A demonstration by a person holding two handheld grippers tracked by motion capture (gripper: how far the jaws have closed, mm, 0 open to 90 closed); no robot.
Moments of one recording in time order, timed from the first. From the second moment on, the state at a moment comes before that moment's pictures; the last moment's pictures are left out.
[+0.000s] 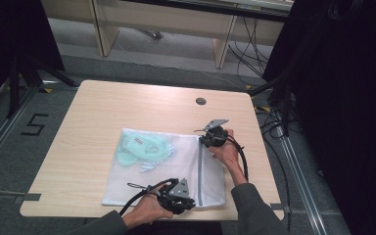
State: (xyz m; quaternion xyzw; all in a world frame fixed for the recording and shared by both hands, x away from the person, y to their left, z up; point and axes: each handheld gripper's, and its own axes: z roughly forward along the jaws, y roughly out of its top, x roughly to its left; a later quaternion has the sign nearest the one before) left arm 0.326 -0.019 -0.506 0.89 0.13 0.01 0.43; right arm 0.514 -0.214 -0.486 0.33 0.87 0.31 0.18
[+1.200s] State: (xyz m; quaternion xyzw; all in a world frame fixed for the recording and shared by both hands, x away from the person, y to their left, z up) left arm 0.339 0.054 -0.473 0.85 0.23 0.09 0.46; right arm 0.477 -0.211 -0.460 0.36 0.86 0.32 0.17
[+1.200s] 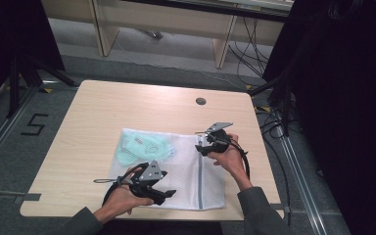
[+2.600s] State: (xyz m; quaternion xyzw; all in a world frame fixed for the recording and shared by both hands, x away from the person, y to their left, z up) left arm 0.330 0.124 -0.464 0.83 0.30 0.15 0.45; right arm 0.412 -0.234 -0.461 0.31 0.88 0.34 0.14
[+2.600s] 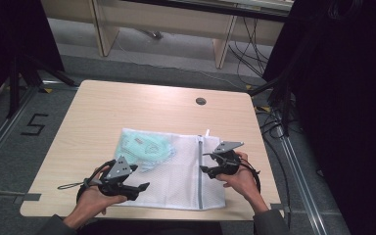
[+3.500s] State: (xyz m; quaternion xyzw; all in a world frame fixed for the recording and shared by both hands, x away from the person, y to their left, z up) left arm 0.319 0.138 -0.462 0.83 0.31 0.16 0.44; right arm 0.366 -0.249 -0.469 0.32 0.88 0.31 0.13
